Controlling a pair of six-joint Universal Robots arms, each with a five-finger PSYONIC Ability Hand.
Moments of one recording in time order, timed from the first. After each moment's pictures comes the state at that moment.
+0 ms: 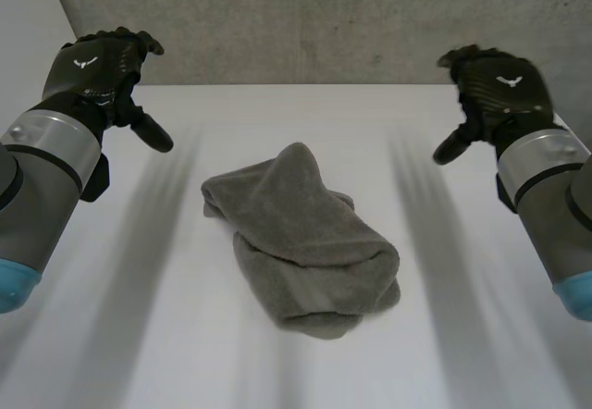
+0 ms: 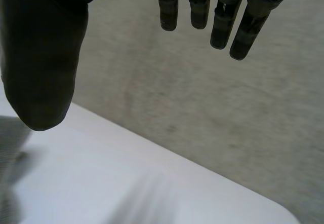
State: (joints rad) left arm 4.34 -1.69 -1.50 3.22 -1.64 3.13; right arm 1.96 -1.38 1.52 -0.15 1.63 3.06; left_hand 0.25 0.24 0.23 0.23 0.06; right_hand 0.24 0.24 0.22 0.25 0.06
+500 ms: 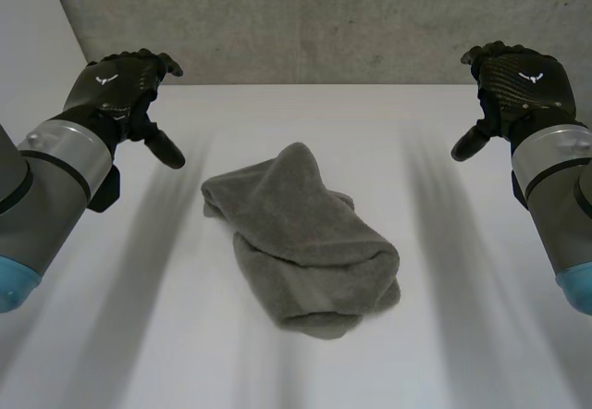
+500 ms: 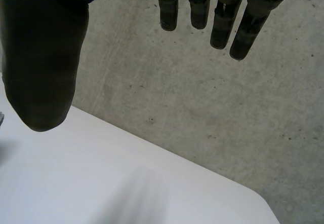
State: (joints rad) left arm 4.34 -1.73 -1.48 3.17 -1.57 3.13; right arm 1.94 -1.39 1.51 -0.14 1.69 3.04; left_hand 0.25 0.24 0.23 0.23 0.06; right_hand 0.24 0.24 0.22 0.25 0.06
